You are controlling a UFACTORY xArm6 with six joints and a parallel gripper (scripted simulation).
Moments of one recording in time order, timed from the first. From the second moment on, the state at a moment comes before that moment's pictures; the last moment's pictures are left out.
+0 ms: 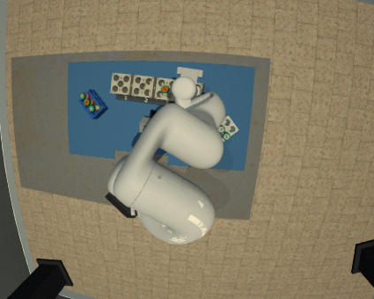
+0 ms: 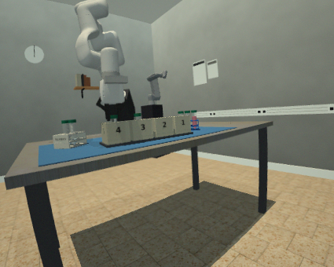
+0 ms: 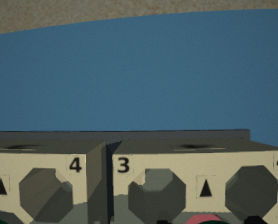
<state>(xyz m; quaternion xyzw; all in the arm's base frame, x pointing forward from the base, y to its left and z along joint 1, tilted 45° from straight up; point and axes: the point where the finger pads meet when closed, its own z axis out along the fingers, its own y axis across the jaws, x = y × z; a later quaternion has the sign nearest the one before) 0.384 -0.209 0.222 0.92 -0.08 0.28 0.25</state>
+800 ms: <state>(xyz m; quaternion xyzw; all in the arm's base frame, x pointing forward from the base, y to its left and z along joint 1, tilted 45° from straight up) 0.378 -0.202 0.232 0.92 -0.08 0.28 0.25</state>
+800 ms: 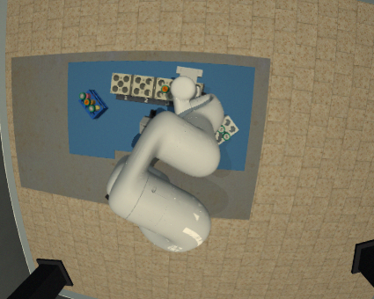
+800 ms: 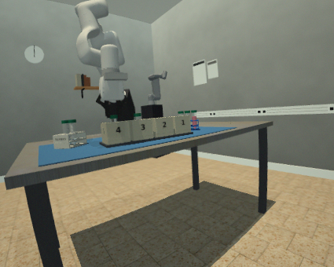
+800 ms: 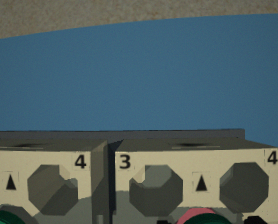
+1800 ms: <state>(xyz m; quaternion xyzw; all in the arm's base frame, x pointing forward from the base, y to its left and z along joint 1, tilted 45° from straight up) 0.353 -0.175 0.269 0.92 -0.08 0.28 0.25</state>
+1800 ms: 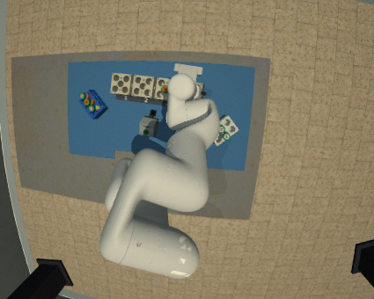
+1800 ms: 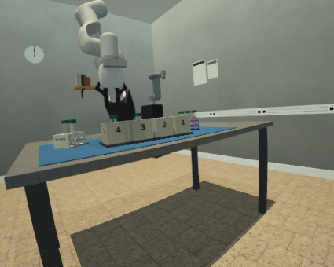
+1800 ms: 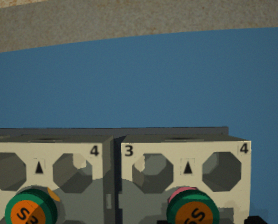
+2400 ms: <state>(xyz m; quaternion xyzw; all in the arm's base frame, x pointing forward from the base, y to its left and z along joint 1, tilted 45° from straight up) 0.337 -0.159 0.292 0.92 -0.08 0.28 0.25</state>
